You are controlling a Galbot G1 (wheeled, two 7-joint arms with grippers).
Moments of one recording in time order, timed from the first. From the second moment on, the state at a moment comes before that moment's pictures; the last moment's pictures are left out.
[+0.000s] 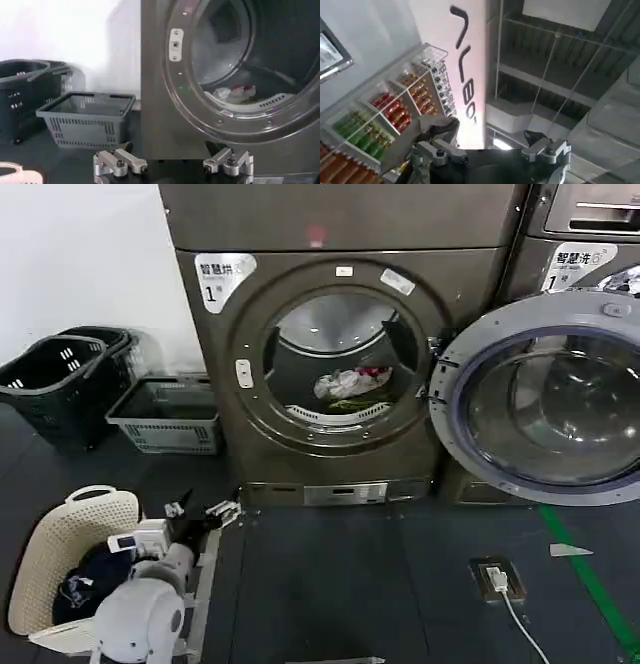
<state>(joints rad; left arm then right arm) 1.19 -1.44 -0.51 -2.16 -0.19 0.74 -0.06 -1.63 0.79 2.11 1.65 0.04 -0.08 0.01</state>
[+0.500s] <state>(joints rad) 1.19 -1.44 -0.51 -2.15 -0.19 0.74 -0.06 -1.63 0.78 2.10 1.63 0.04 -0.08 0.00</state>
